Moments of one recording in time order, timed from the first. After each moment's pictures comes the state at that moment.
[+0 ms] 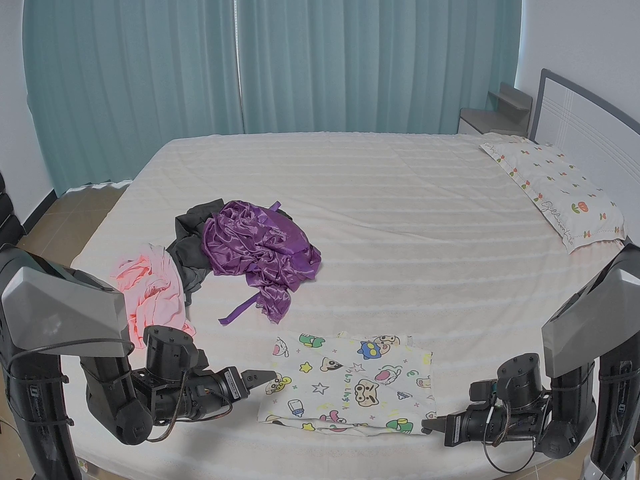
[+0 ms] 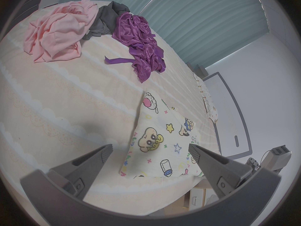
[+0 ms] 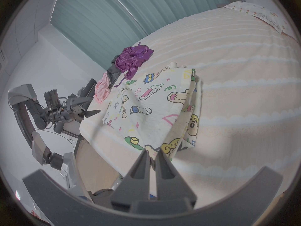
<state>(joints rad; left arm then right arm) -0.39 2.21 -0.29 -1.26 -0.26 -0.79 0.51 2.31 -0.02 -1.55 0.23 0.45</state>
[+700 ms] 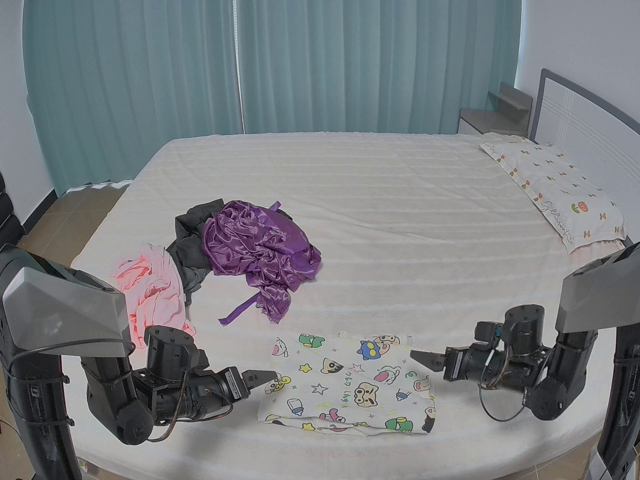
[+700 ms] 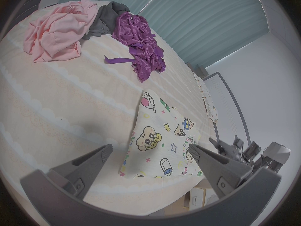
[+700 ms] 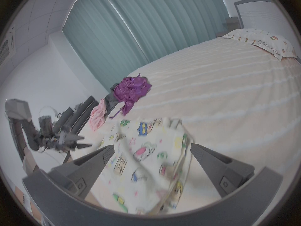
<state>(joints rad) -0.39 2.22 -0.29 -1.26 -0.26 -0.79 0.34 2.29 -0.39 -1.41 0.25 0.43</state>
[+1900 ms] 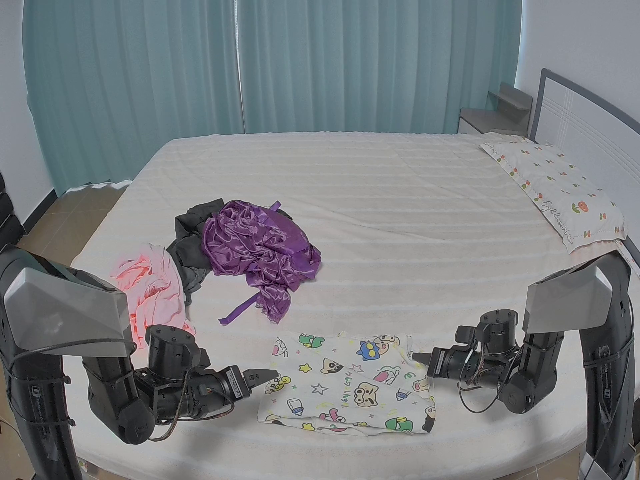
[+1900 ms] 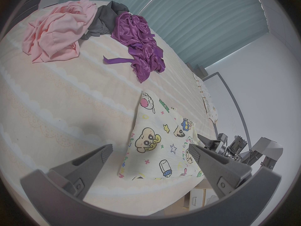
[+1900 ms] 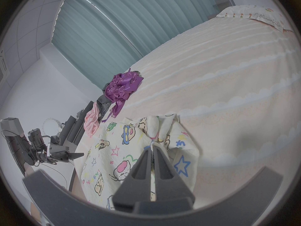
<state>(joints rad) -0.39 2.22 -0.30 -1.26 -0.26 -0.79 0.31 2.48 -0.53 -1.42 0.31 0.50</state>
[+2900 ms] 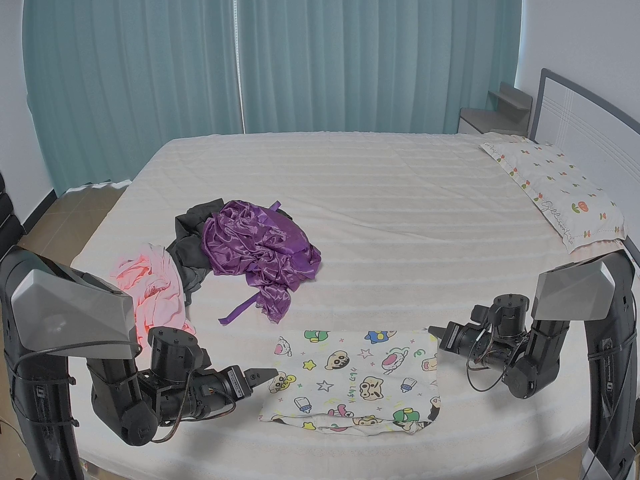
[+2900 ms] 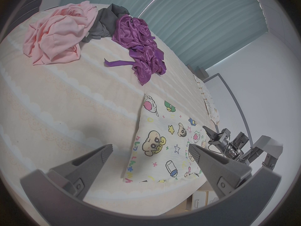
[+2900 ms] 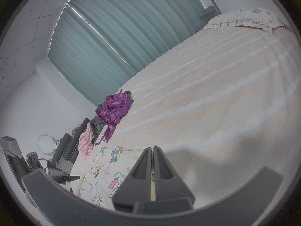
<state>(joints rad) -0.40 2.24 -0.30 -1.30 -0.22 -0.79 0.23 2.49 -0.61 -1.45 0.26 0.56</state>
